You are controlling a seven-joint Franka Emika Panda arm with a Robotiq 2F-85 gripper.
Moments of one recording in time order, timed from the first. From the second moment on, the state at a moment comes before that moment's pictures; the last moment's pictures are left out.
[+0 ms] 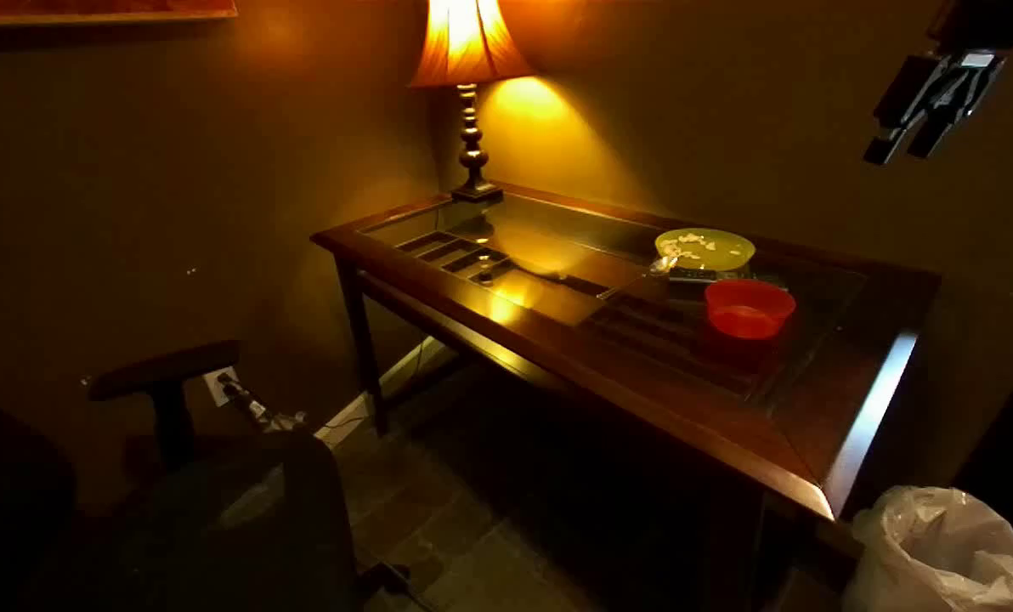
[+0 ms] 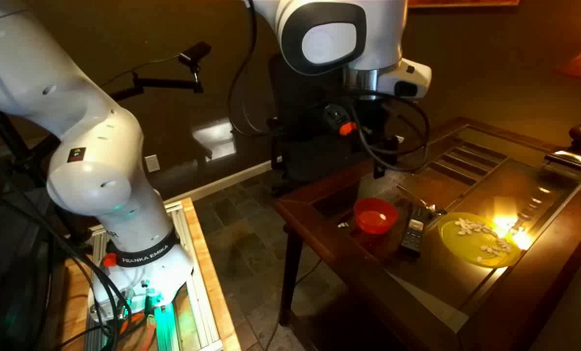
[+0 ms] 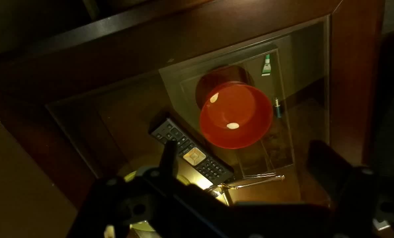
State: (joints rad) arm -0.11 -0.31 -0.25 -2.48 0.02 2.38 -0.18
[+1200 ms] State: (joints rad) arm -0.11 -0.31 -0.25 -2.48 0.02 2.38 -0.18
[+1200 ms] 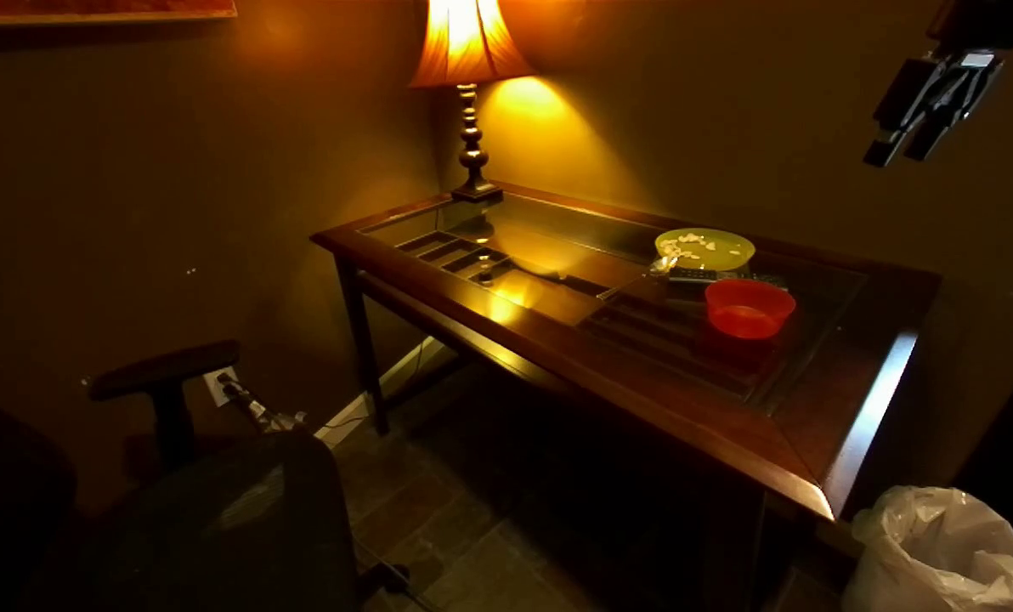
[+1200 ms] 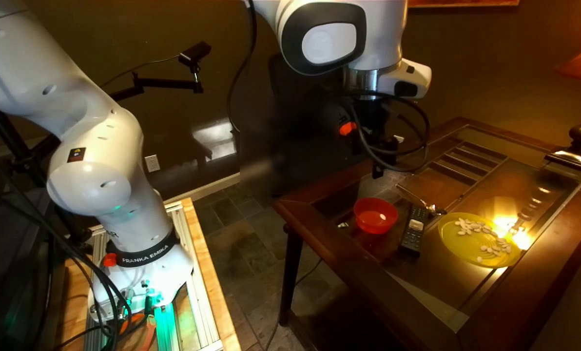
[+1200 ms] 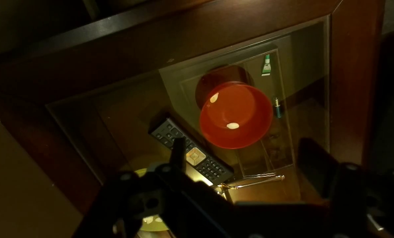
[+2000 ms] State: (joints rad) arm -0.16 -0.13 -0.25 -2.49 -0.12 2.67 -0.17
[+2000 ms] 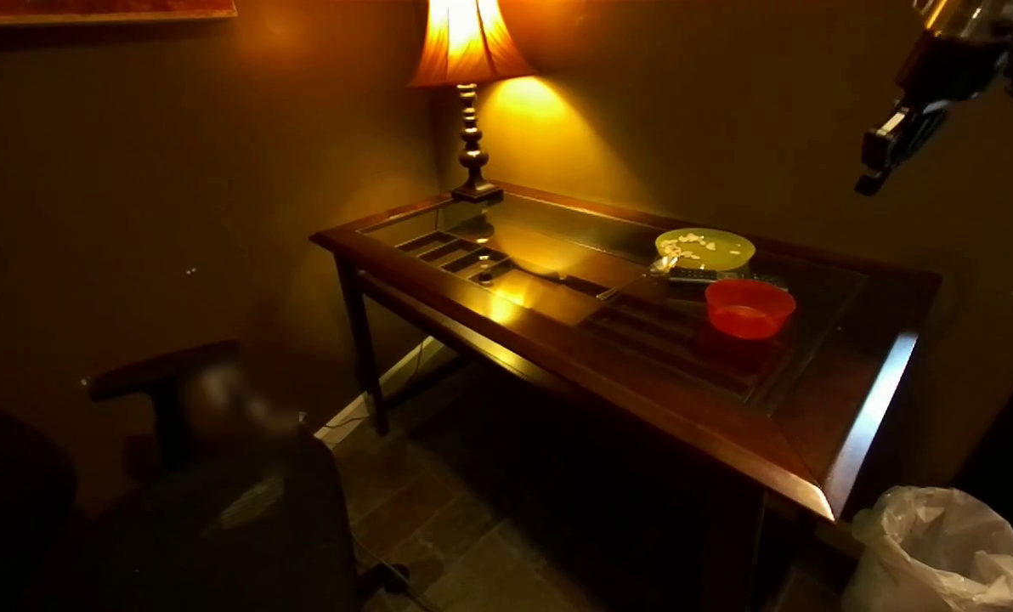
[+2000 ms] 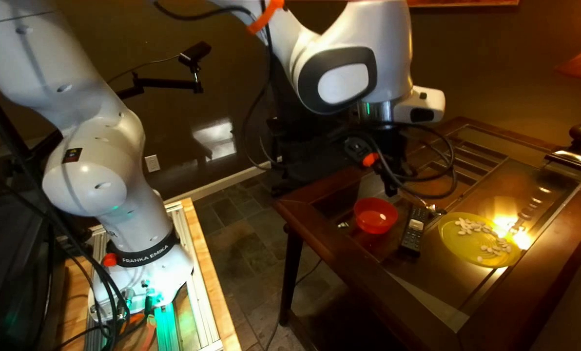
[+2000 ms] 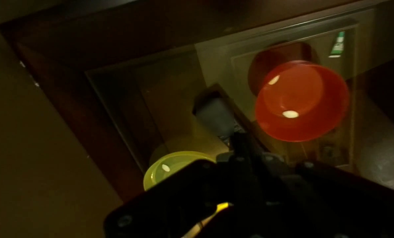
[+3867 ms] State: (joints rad) arm -0.25 0.30 -0.14 -2.35 -0.16 2.86 -0.31
